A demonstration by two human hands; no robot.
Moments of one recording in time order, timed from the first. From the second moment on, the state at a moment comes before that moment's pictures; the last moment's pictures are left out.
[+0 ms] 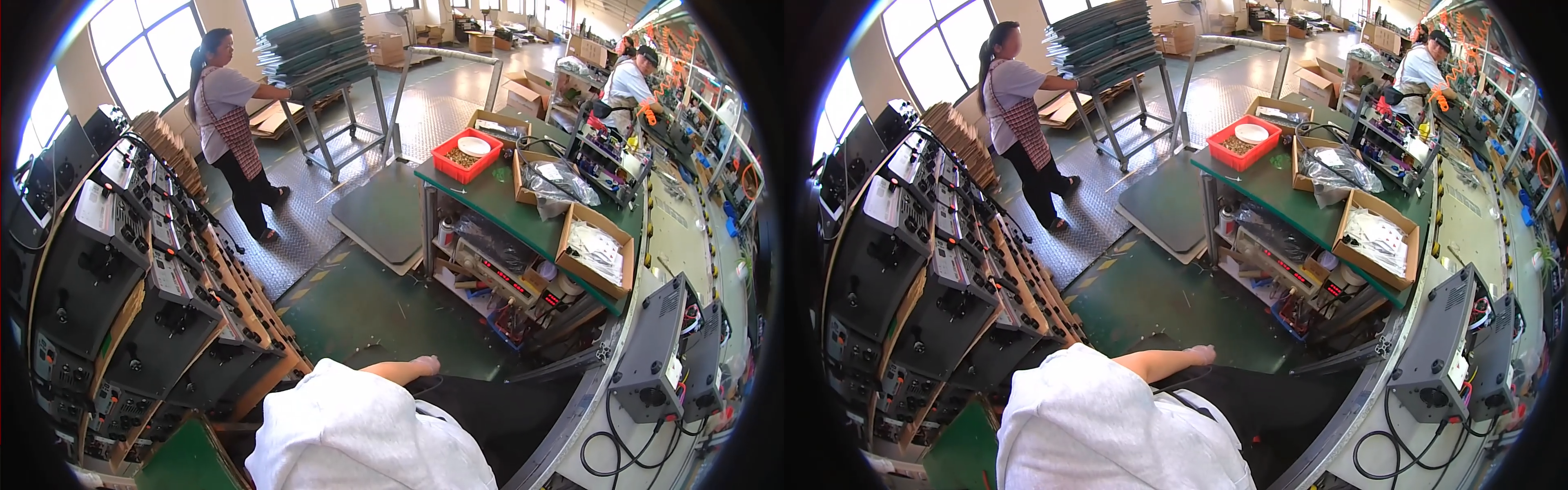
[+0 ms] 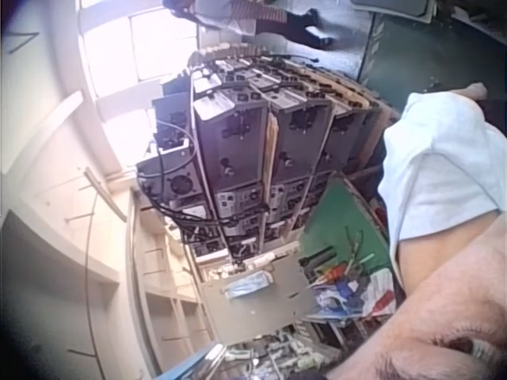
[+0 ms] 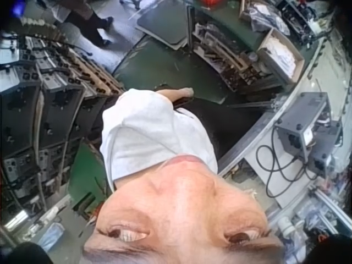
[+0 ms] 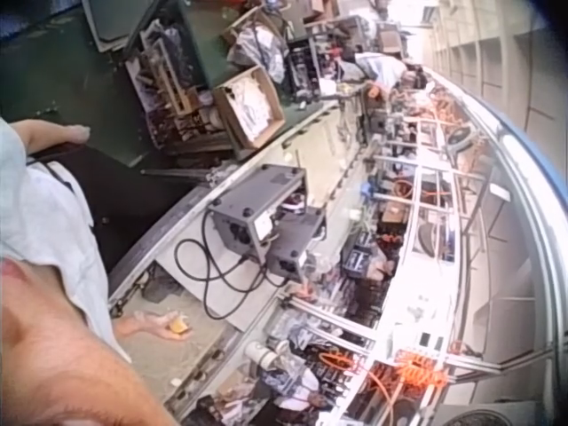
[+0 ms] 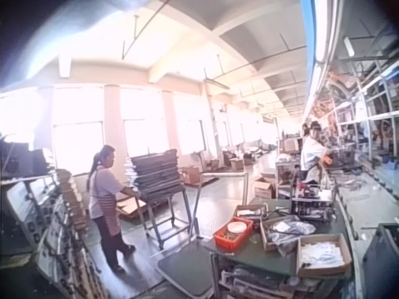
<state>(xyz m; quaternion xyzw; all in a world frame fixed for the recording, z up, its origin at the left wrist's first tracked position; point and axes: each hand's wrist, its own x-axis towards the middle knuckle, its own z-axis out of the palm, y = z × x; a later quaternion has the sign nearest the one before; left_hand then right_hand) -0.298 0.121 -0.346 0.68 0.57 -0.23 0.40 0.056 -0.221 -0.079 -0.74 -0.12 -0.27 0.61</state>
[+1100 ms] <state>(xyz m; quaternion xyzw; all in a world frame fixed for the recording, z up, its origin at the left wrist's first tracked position) -0.404 0.316 -0.243 0.66 0.75 -0.05 0.04 0.052 -0.218 -0.070 -0.77 -0.13 -0.28 0.56</state>
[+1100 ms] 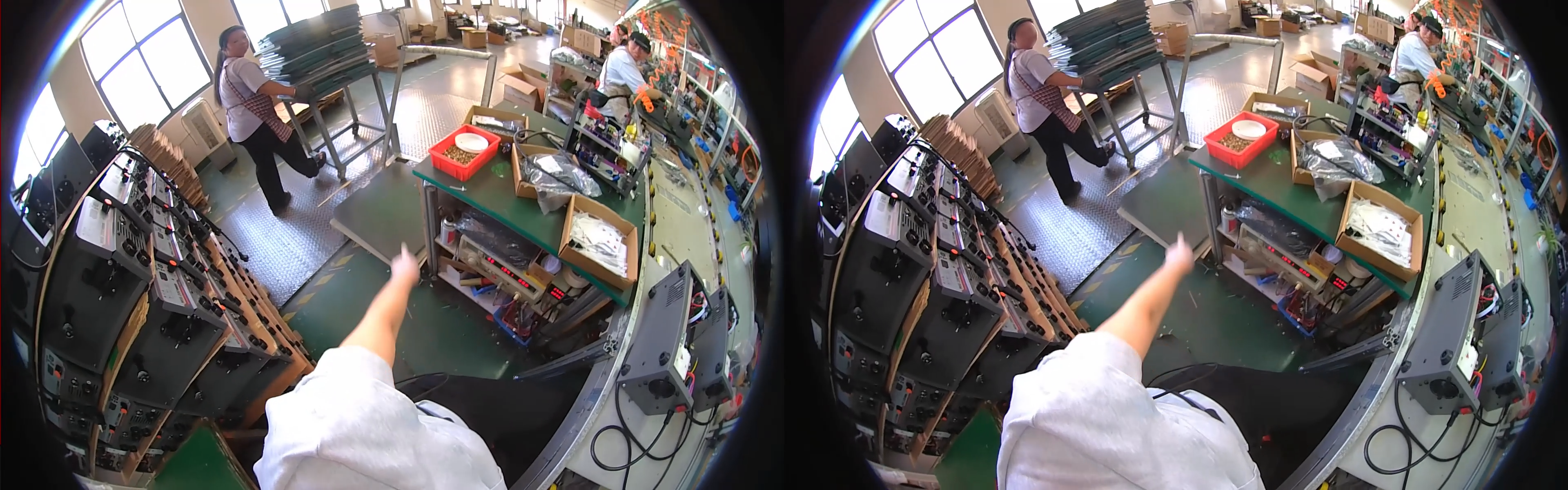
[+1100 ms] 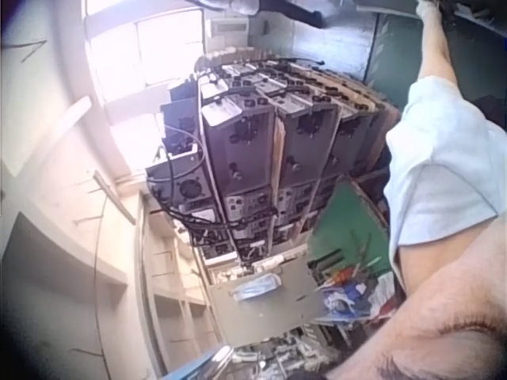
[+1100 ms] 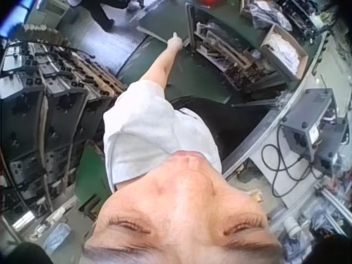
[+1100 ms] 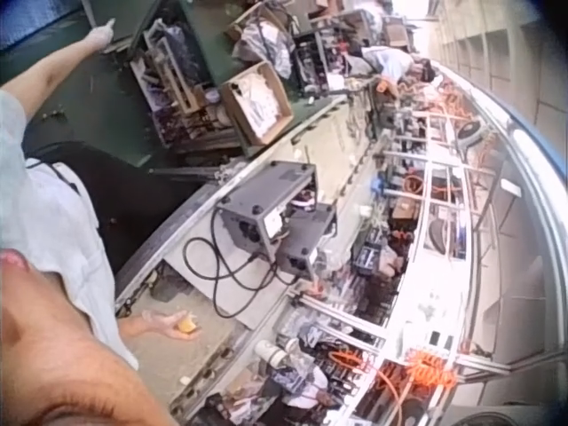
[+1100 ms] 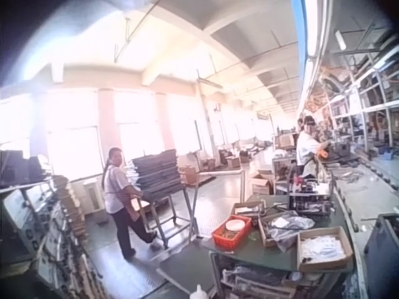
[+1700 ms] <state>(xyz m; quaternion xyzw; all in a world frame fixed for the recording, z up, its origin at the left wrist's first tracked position) -0.201 0.195 -0.135 0.88 0.23 -0.03 0.40 0.027 -0.173 -0.043 -0.74 -0.28 -0.26 0.56</state>
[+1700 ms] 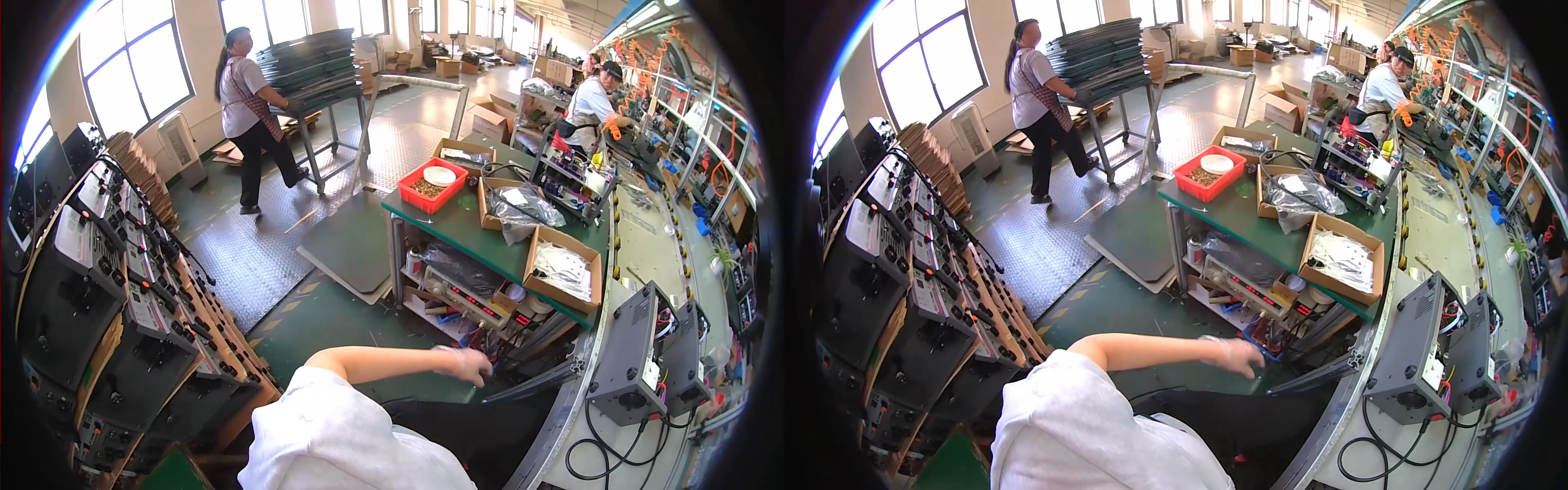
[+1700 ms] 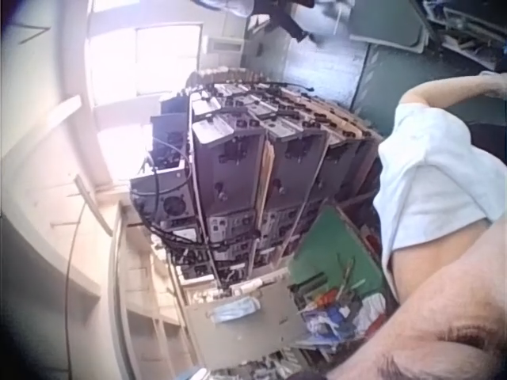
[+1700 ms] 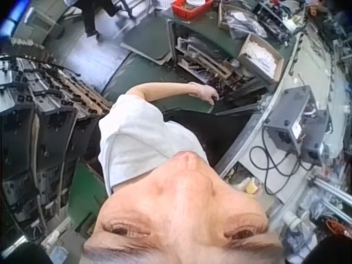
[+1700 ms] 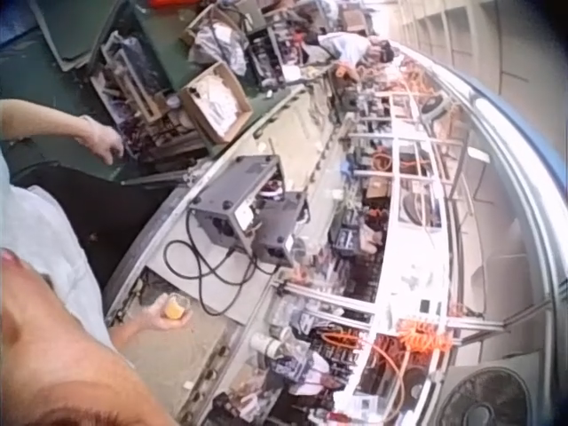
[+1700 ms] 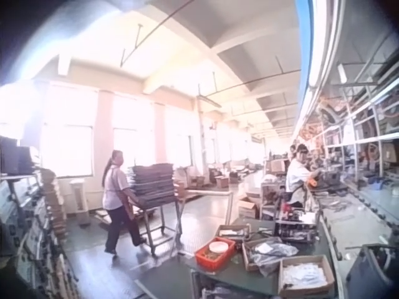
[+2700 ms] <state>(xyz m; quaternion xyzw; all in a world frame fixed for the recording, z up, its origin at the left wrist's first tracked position) -0.162 0.131 0.008 0.47 0.09 0.15 0.87 -0.039 0.007 0.020 -0.65 -0.50 0.12 0.56</state>
